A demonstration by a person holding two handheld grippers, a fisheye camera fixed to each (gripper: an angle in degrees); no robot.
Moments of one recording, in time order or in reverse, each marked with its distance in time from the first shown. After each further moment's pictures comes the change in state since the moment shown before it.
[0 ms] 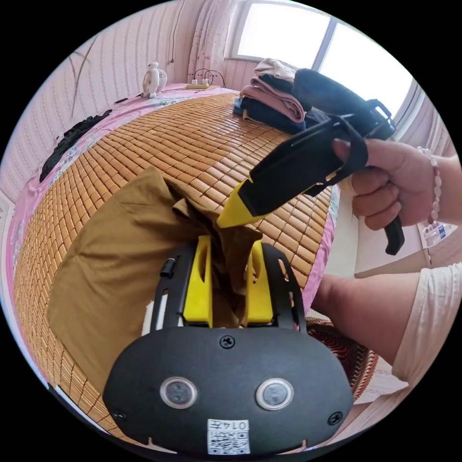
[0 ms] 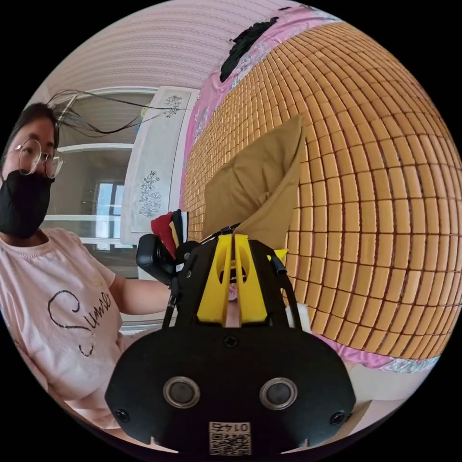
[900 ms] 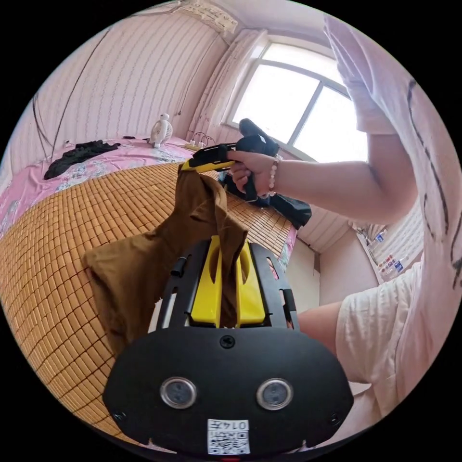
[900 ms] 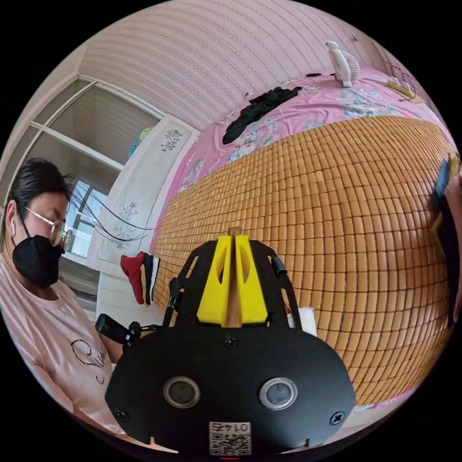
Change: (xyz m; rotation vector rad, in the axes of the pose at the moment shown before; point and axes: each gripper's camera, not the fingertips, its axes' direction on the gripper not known) left arm -0.040 0.083 -0.117 0.402 0.202 -0.109; right arm -0.080 -0.105 -0.028 0.262 0.252 -0.179
